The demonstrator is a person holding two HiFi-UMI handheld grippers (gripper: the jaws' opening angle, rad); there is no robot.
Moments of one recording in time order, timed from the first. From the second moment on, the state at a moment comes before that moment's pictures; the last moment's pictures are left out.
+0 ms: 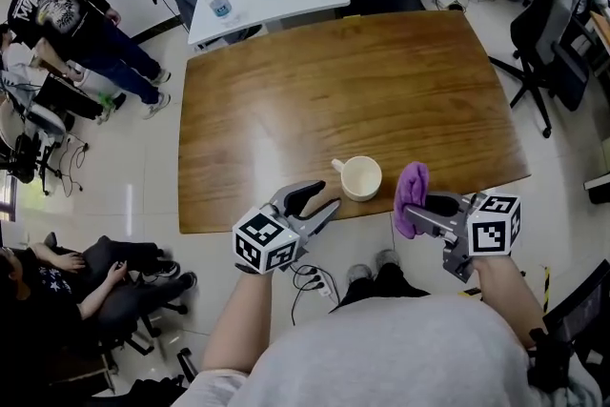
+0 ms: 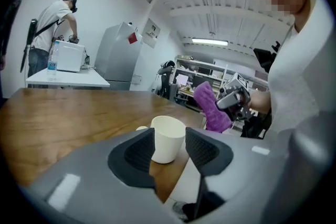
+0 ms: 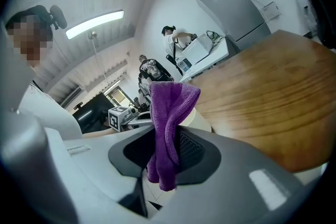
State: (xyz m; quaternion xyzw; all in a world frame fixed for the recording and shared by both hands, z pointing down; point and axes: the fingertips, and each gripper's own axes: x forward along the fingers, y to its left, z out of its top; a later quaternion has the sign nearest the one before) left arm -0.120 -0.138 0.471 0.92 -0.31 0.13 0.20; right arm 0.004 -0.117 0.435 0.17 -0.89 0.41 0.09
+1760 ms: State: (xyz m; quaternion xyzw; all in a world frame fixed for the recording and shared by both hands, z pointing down) left arm -0.115 -0.223 0.541 0.89 -0.33 0.20 0.24; right arm -0.053 -0.273 0.440 0.13 -0.90 0.41 0.05
